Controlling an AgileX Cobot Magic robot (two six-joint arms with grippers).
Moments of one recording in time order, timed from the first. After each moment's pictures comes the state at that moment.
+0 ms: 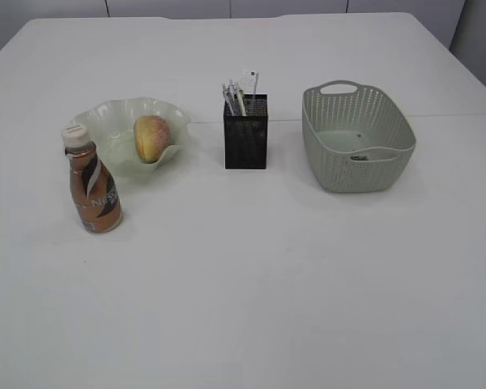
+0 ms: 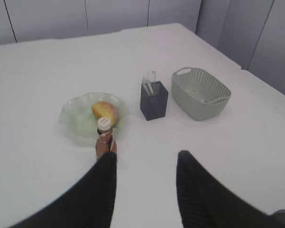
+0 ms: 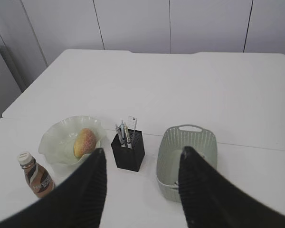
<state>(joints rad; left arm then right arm) -0.29 0.46 -1.33 -0.14 1.27 -0.01 0.35 0.94 -1.57 -0.08 1.05 0.14</state>
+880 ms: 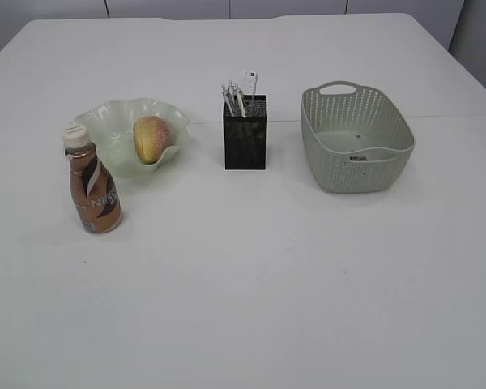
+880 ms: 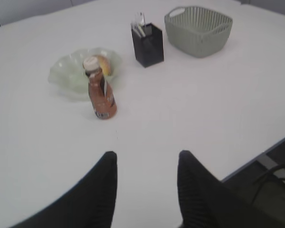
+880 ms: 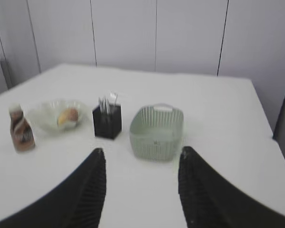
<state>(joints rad) -0.22 0.01 -0.81 -0.21 1.28 0.24 0.35 0.00 -0.93 -0.10 1.18 0.00</state>
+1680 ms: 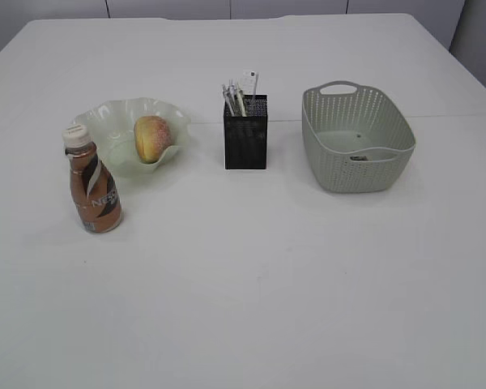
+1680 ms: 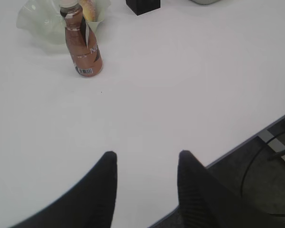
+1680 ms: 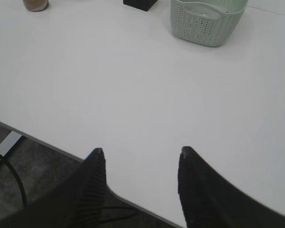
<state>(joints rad) -0.21 0.01 -0.52 -0.24 1.14 0.27 0.35 -0.02 -0.49 0.03 1.17 -0.12</state>
